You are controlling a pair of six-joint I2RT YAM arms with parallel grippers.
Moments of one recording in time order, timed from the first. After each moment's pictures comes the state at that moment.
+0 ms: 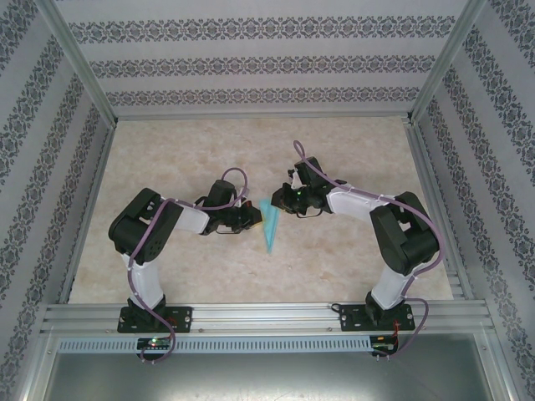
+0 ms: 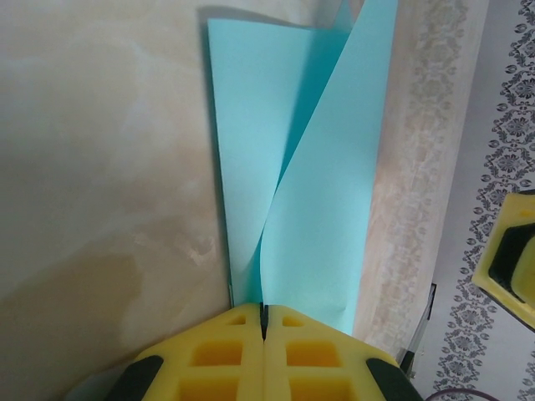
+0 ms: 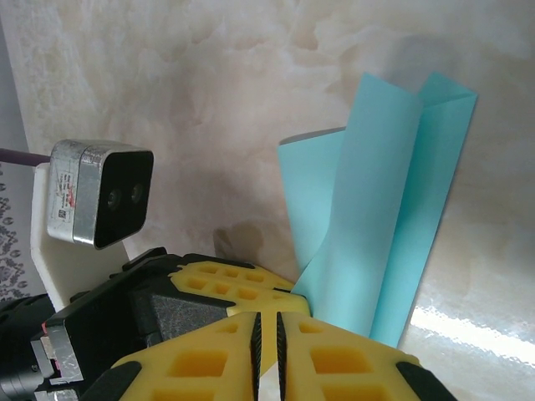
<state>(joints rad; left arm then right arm) -0.47 1.89 0.77 0.37 0.63 -0.95 0.49 1.74 0.99 -0.16 -0.51 0.83</state>
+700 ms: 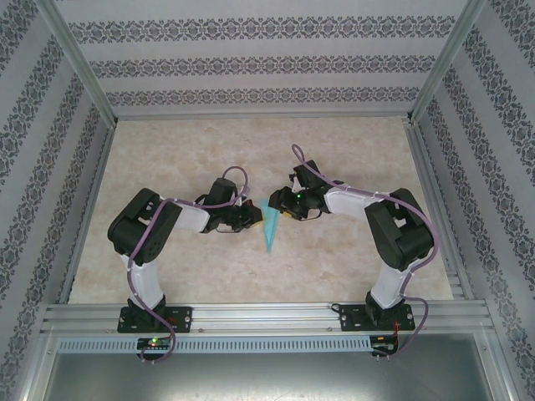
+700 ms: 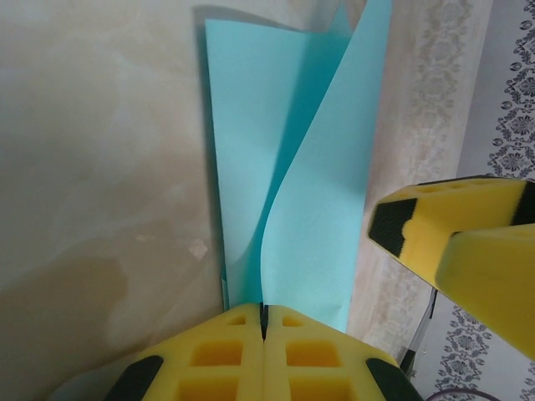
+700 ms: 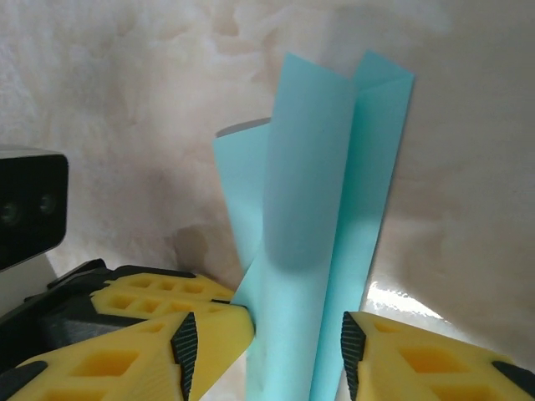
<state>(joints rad) -0.47 1.88 0.79 0.32 0.63 -0.93 0.48 1.79 0.99 -0.19 -0.47 0.83</state>
